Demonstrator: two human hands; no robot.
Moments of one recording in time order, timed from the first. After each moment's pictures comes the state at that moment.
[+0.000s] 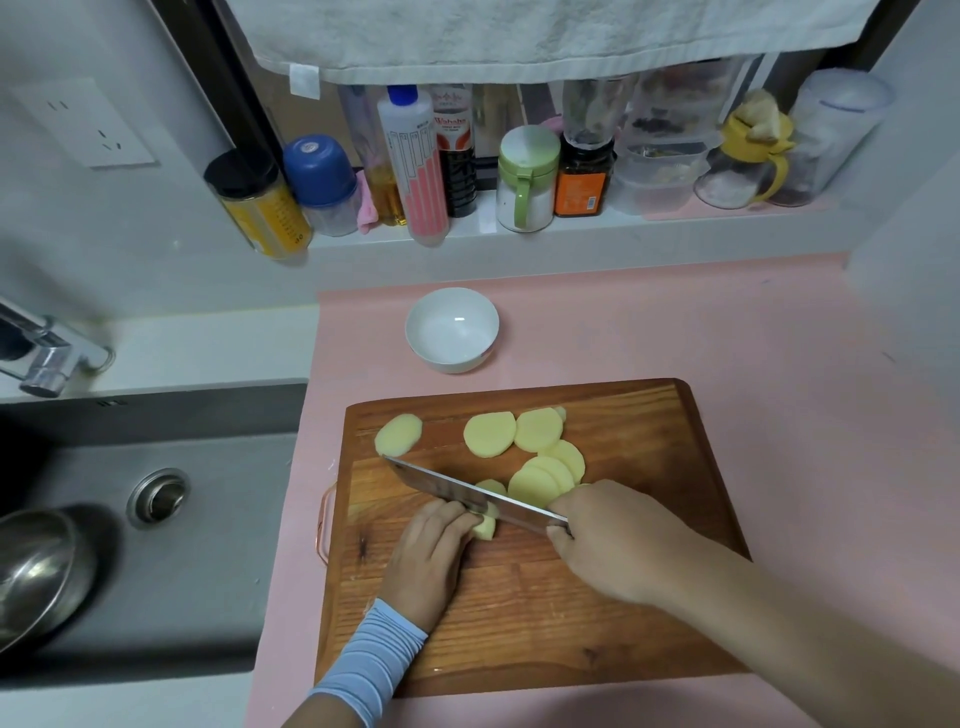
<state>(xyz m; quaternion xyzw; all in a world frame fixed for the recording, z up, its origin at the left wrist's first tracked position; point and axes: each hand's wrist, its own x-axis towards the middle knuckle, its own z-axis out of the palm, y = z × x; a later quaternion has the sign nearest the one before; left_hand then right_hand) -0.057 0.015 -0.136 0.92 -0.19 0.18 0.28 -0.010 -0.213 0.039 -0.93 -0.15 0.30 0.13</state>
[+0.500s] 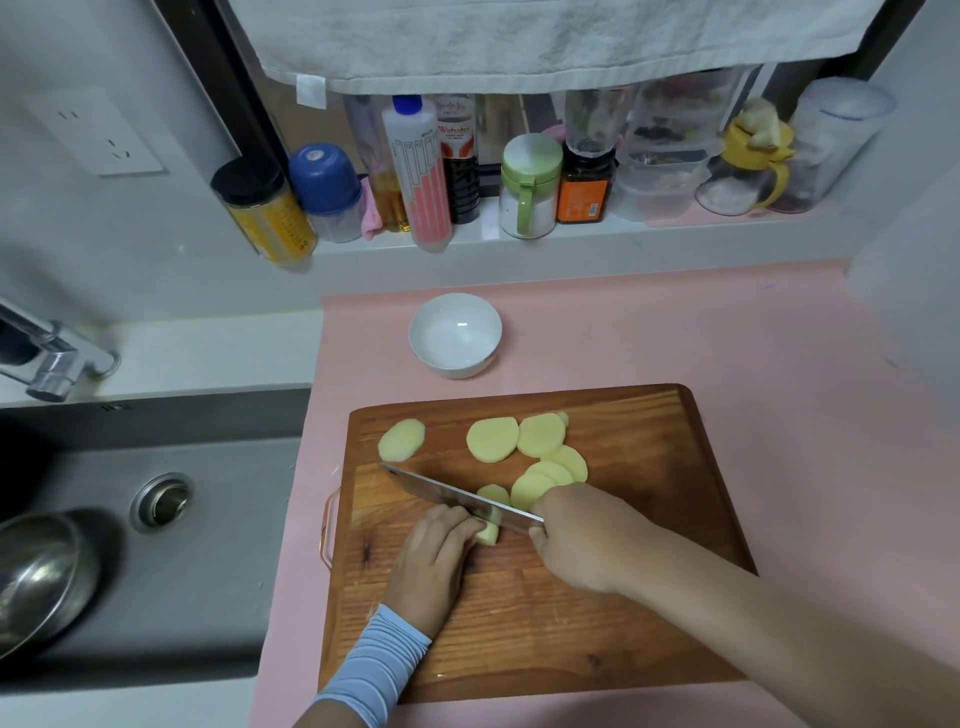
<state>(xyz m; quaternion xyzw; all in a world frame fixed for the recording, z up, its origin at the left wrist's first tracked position) -0.057 0.015 -0.137 0.92 -0.19 0.19 0.28 0.002 -0.191 0.016 -0.93 -0.15 0.33 0.11</state>
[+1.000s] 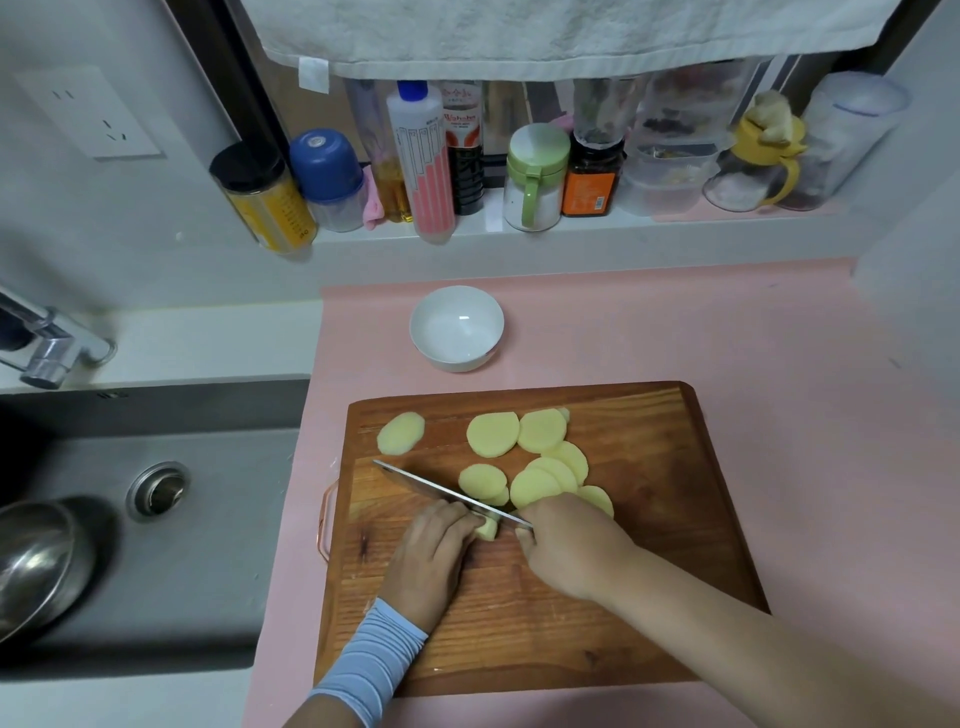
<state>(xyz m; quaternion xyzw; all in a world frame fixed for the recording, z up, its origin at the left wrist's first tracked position) -0.056 0.015 -0.138 0.92 -0.20 0.20 0.27 -0.005 -0.184 -0.019 -0.92 -0.13 0.33 0.17</state>
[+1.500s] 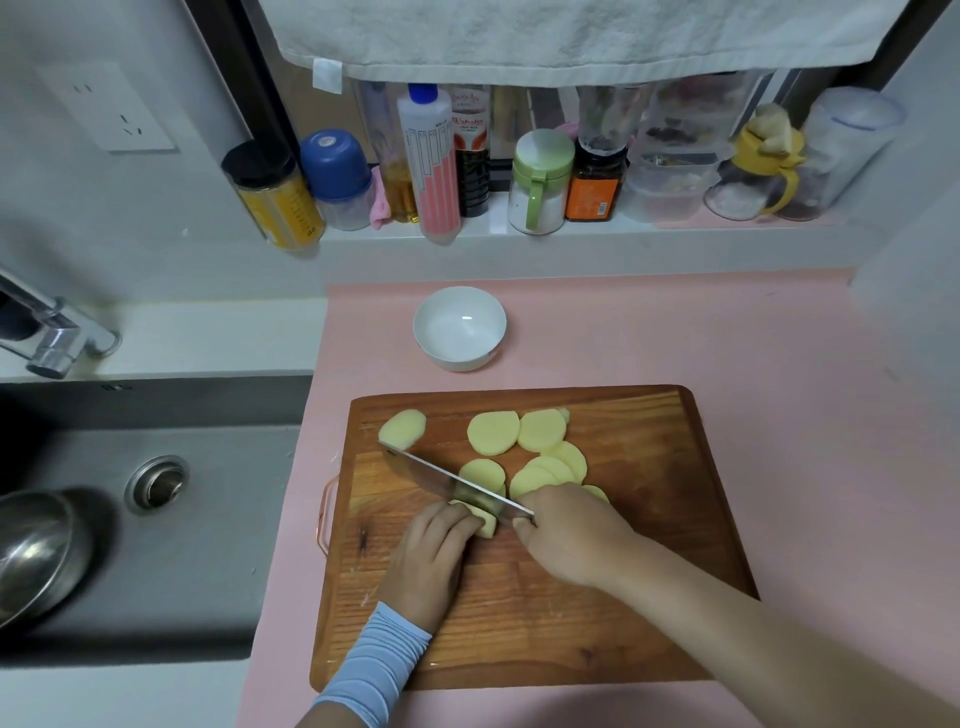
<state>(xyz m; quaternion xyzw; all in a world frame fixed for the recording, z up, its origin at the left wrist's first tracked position) -0.065 0.010 -0.139 0.93 -0.18 0.21 0.26 -0.002 -0.182 -0.001 -0.92 -0.13 0.31 0.17</state>
